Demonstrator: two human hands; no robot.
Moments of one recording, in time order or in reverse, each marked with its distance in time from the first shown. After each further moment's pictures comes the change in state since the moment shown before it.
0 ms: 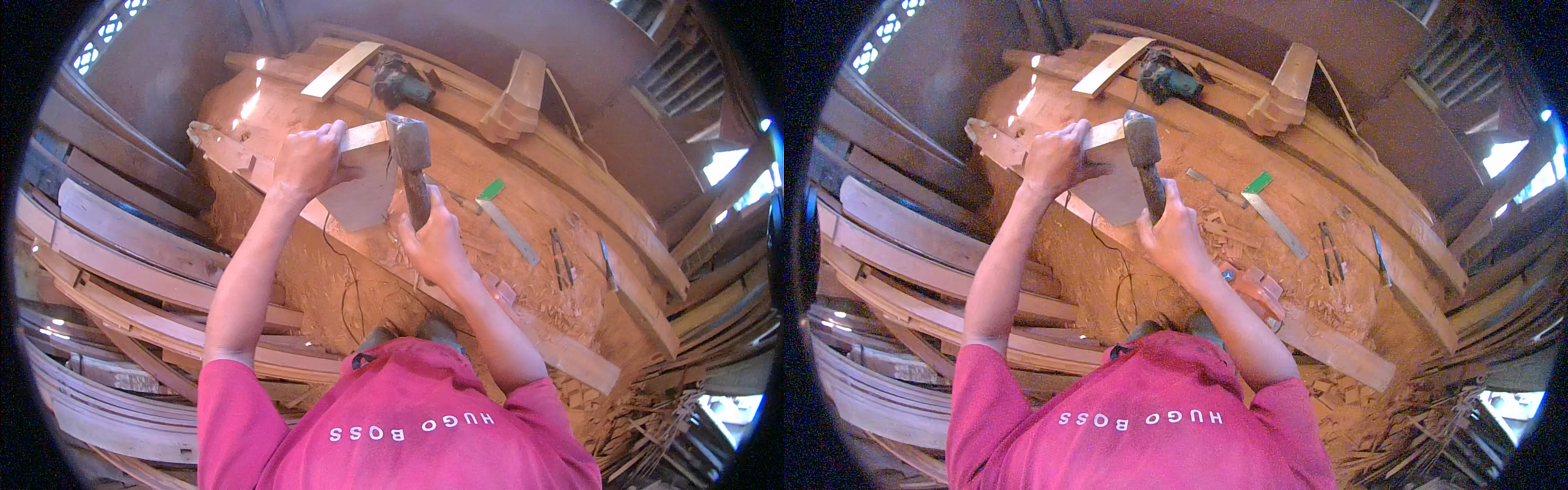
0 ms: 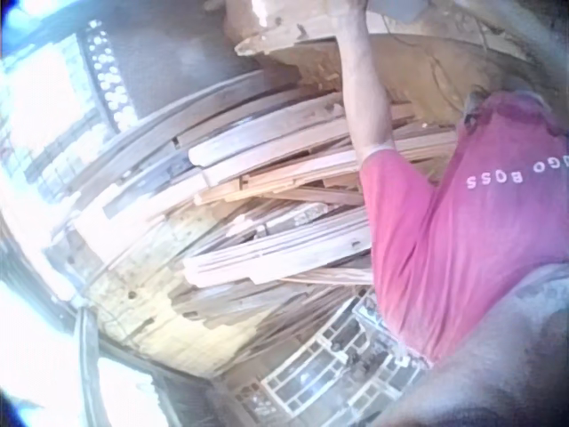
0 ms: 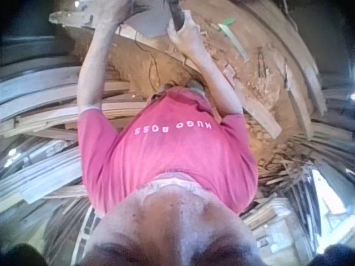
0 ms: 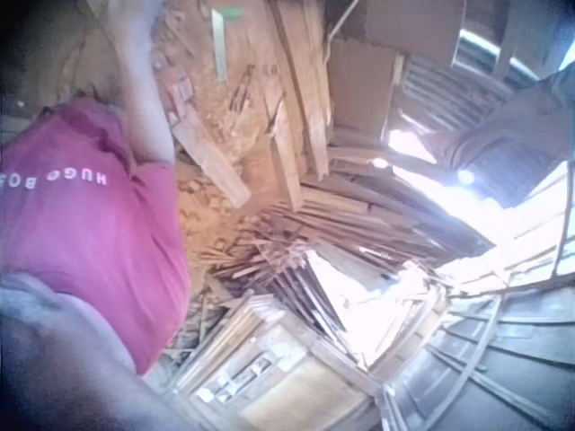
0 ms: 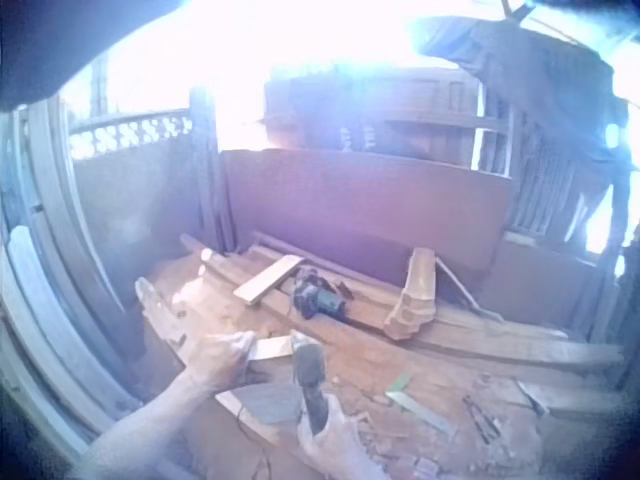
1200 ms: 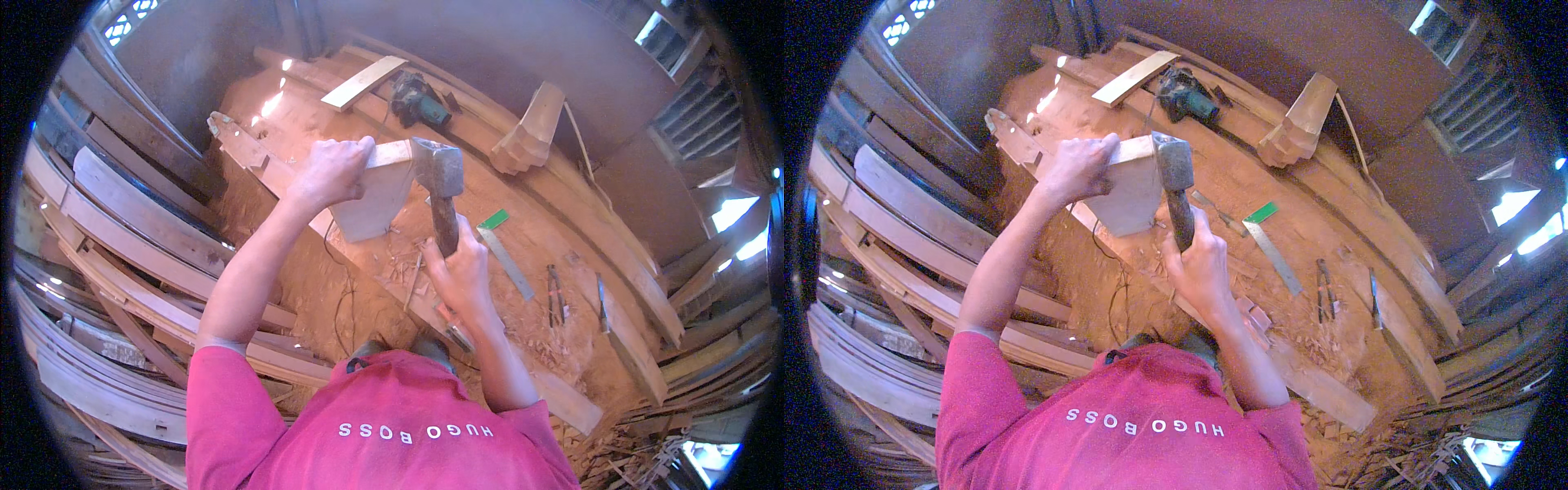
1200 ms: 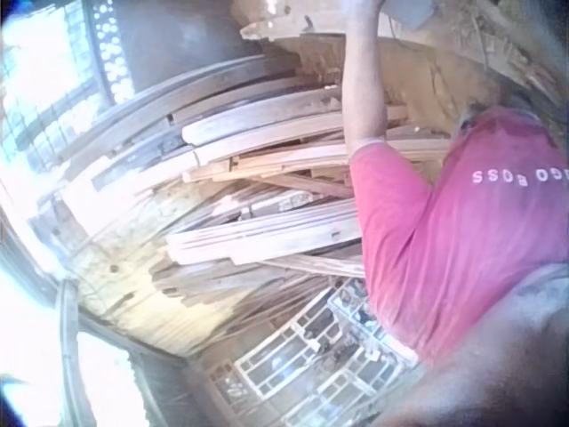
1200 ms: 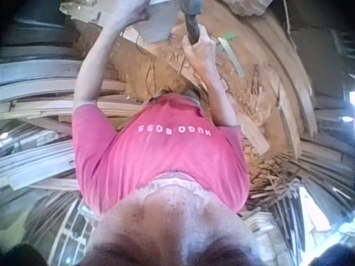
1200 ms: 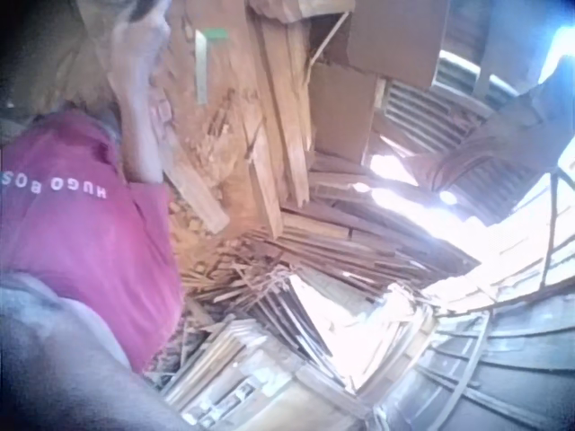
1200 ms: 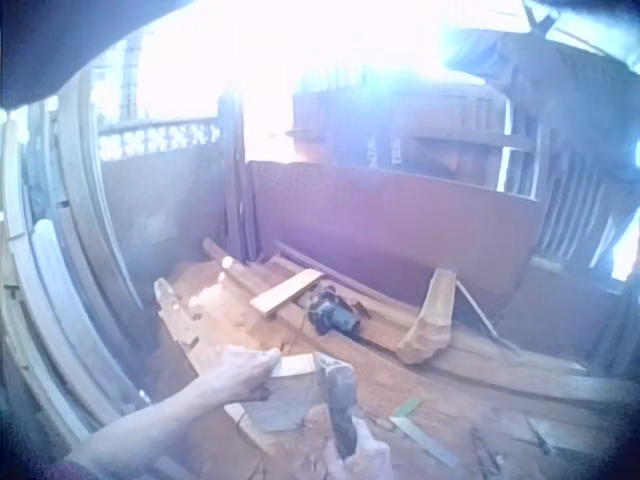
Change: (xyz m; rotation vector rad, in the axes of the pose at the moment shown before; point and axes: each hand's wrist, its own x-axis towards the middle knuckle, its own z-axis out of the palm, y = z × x) left_hand 0.032 0.021 0.002 0.014 -0.151 0.019; right_hand 0.005 0.000 -0.057 -0.082 0.071 -0.105
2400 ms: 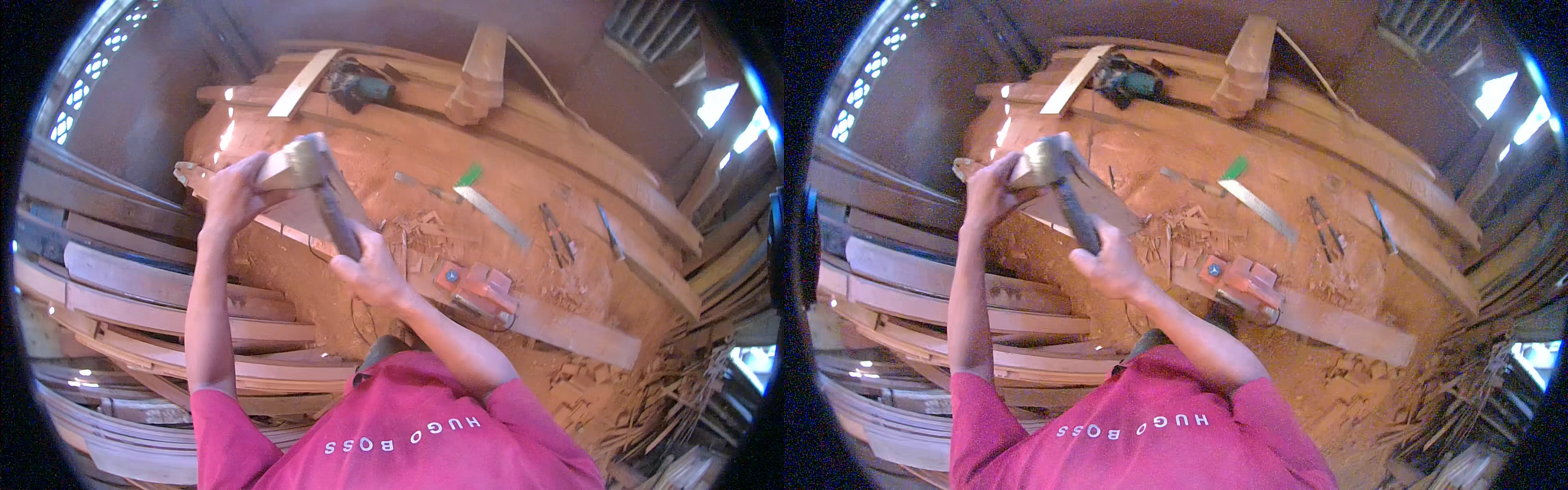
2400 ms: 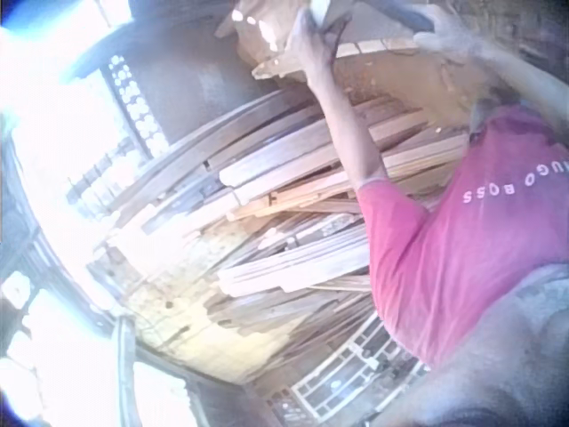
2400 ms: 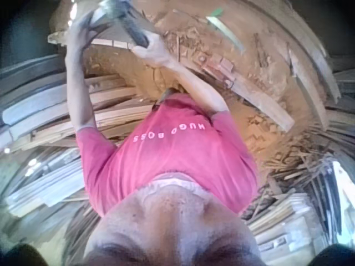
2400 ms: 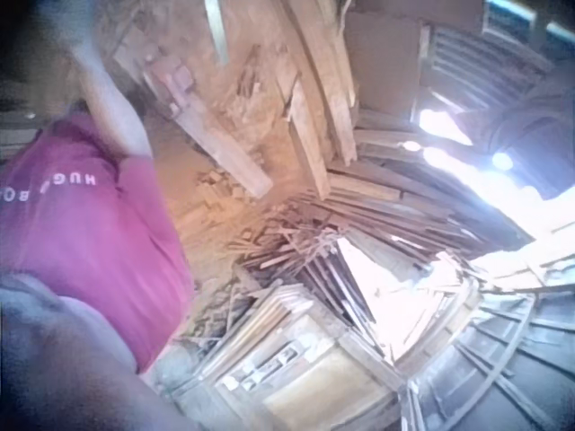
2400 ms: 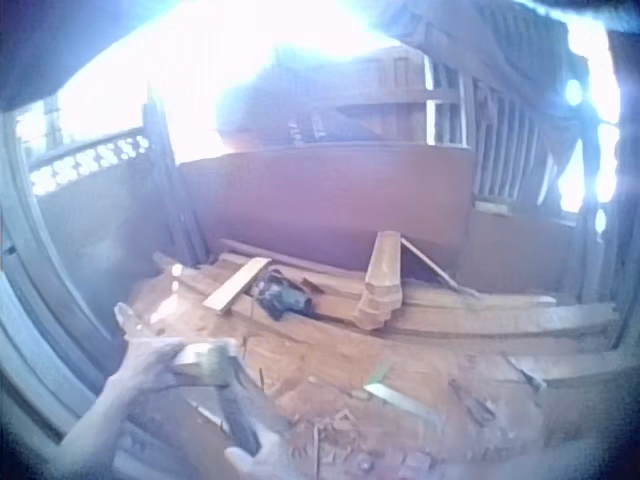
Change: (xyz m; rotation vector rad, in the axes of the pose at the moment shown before) left_hand -0.023 -0.019 -0.013 -0.145 0.144 0.047; right_hand -0.032 0.036 0.068 0.647 -0.181 0.263
